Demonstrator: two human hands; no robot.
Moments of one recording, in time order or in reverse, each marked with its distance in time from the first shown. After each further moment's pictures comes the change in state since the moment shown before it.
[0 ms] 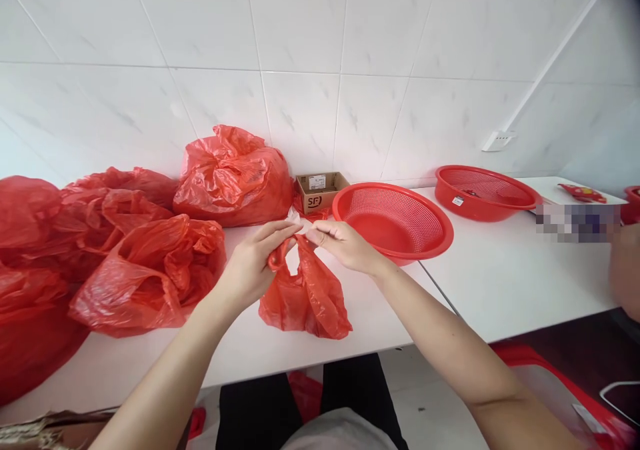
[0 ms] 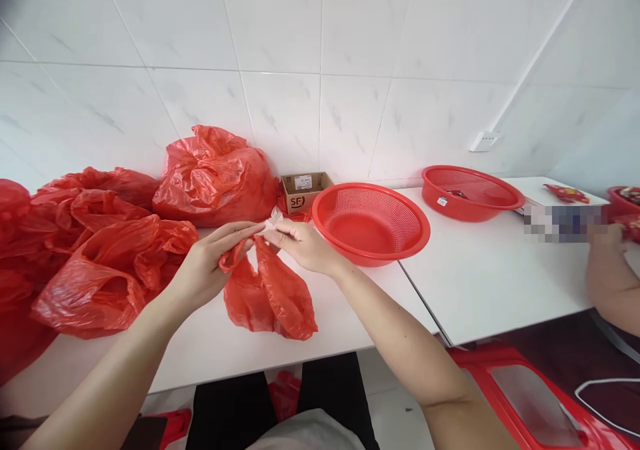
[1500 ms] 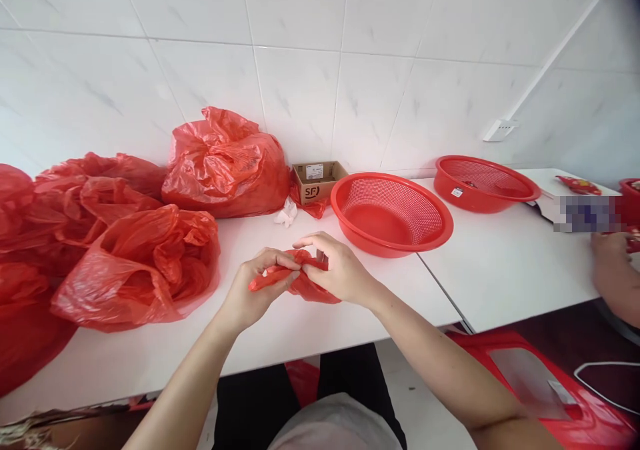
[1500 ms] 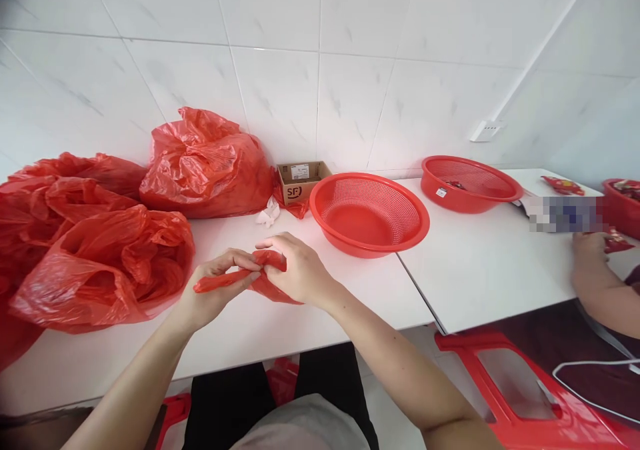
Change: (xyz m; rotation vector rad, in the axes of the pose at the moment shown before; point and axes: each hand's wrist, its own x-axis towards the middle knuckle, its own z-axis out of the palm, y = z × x) left_hand -0.043 -0.023 0.036 -0.492 -0.056 -0.377; right_hand -0.036 0.013 0.038 -0.311 0.172 0.085
